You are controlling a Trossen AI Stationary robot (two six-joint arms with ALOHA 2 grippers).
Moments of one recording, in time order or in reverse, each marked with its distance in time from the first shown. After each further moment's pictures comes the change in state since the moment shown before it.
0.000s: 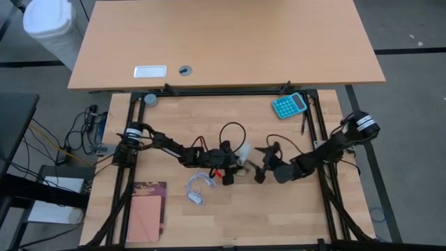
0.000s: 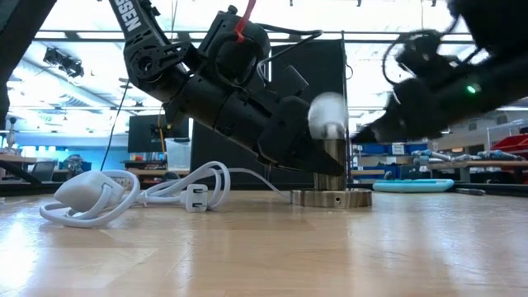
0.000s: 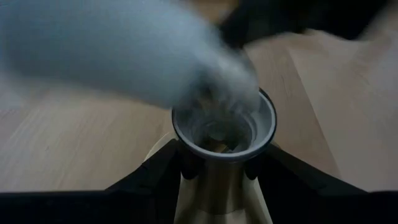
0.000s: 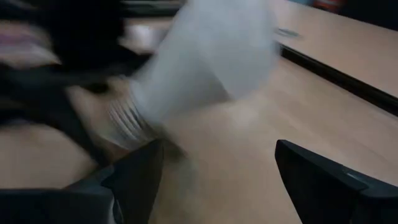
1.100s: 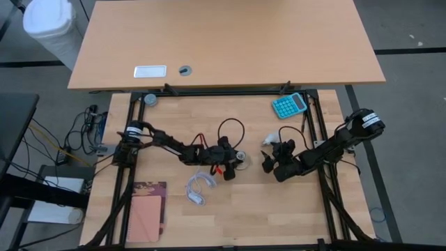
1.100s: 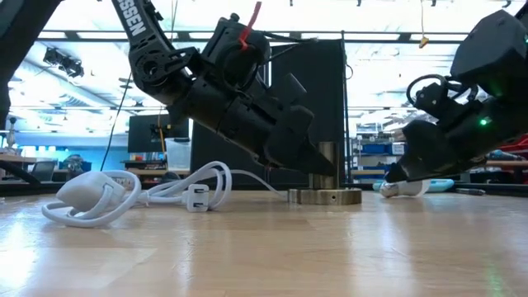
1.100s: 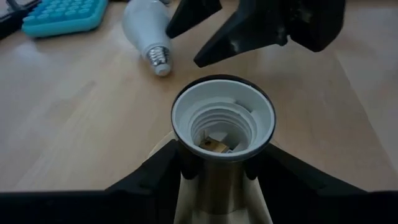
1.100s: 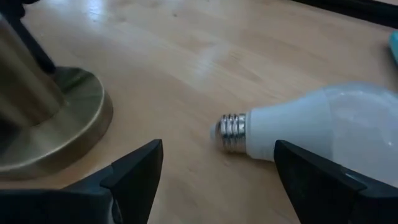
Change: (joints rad) left arm 0.045 0.000 -0.001 0.003 -0.076 -0.002; right arm -0.039 -0.067 -0.057 -0.520 0.013 0.641
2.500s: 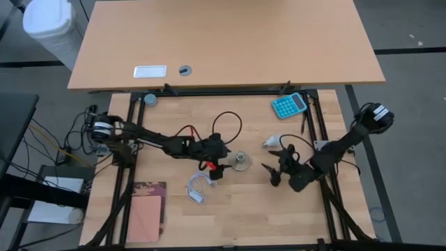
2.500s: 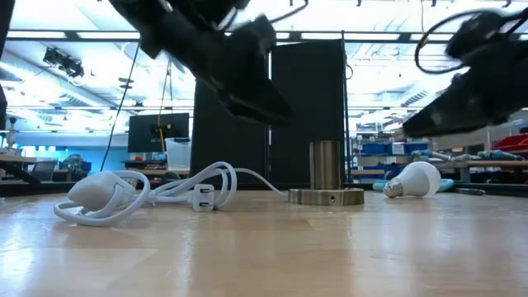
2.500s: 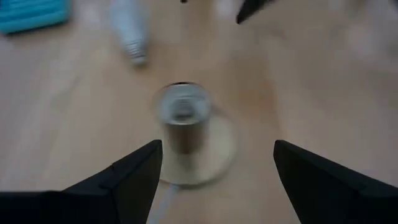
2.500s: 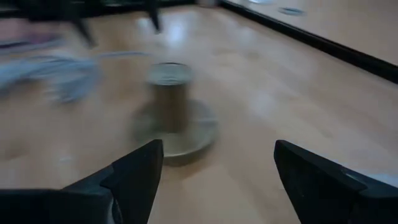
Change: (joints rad) left arm -0.028 -0.363 -0.001 -0.509 0.146 0.001; right arm 0.250 -0.217 0.000 0.069 0.058 -0.303
